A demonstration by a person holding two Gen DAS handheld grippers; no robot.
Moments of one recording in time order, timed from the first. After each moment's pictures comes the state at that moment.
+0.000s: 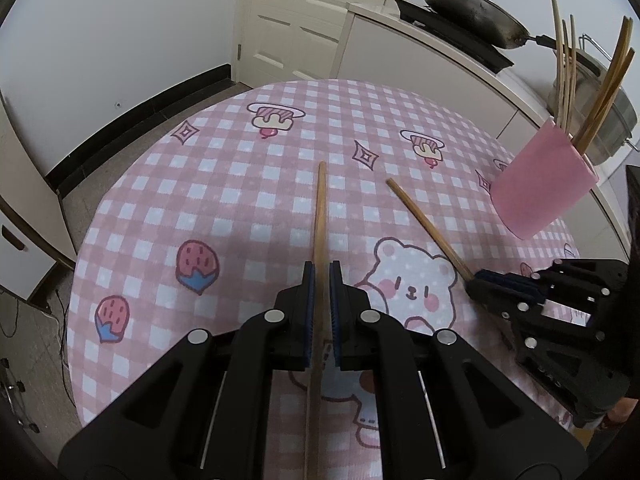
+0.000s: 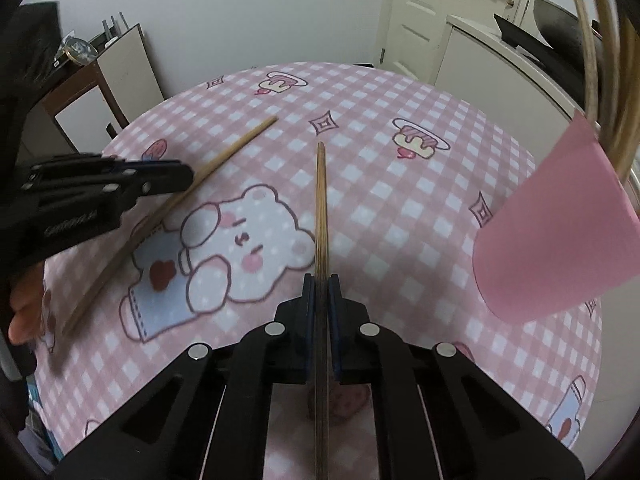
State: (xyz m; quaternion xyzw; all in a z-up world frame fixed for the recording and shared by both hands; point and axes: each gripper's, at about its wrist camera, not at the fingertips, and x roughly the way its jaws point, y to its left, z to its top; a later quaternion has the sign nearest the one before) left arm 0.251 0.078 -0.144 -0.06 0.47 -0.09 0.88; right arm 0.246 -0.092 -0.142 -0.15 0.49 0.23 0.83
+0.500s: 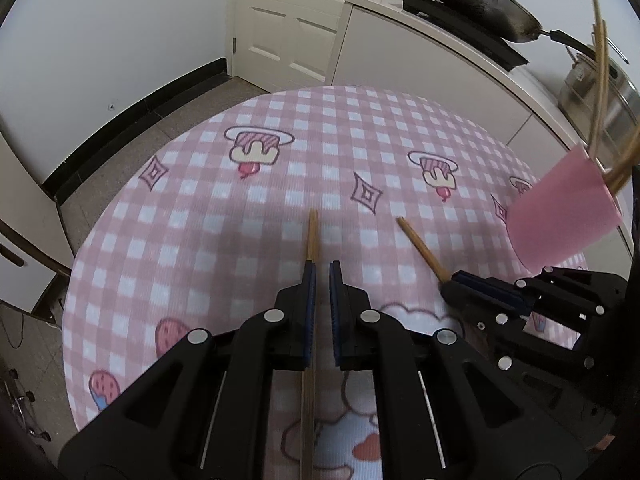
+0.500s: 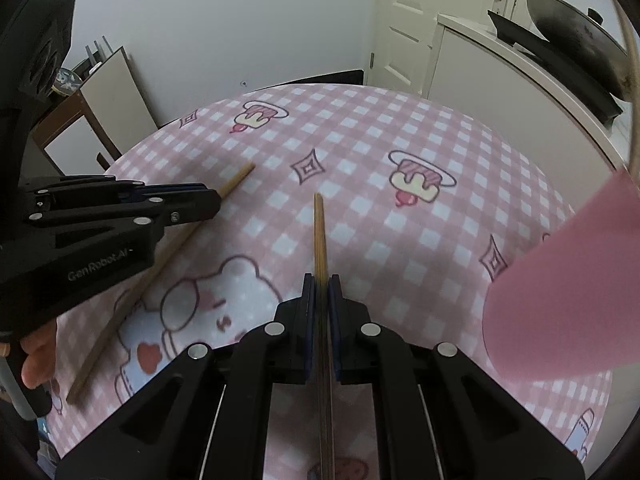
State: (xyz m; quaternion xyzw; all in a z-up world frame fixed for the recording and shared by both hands) left arm 0.306 0.063 -0.144 -0.05 0.49 -0.09 0.87; right arm 0.289 -0.075 -0.143 -0.11 0.48 0.21 0.84
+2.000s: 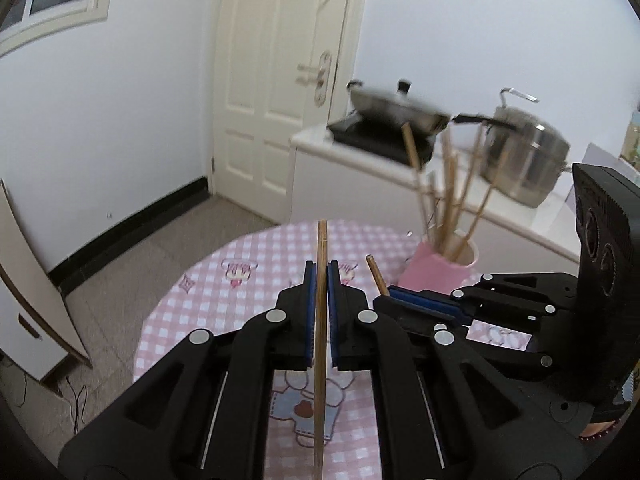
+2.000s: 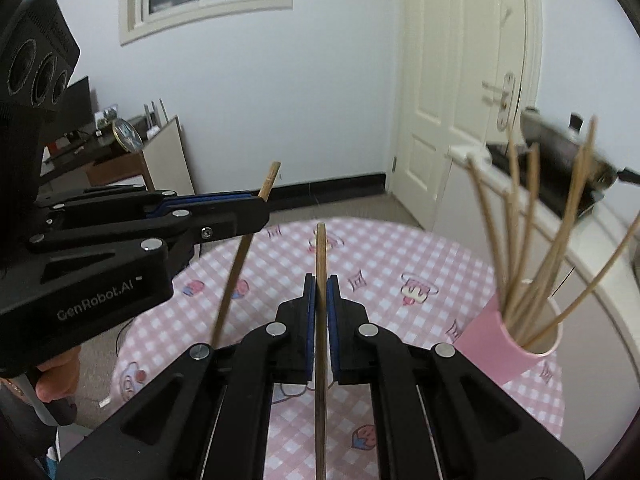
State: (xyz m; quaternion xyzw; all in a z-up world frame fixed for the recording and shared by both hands) left arm 0.183 0.049 0.006 -0.03 0.29 -0.14 0.95; right arm 0.197 -0.077 -0.018 -0.10 0.31 0.28 0.90
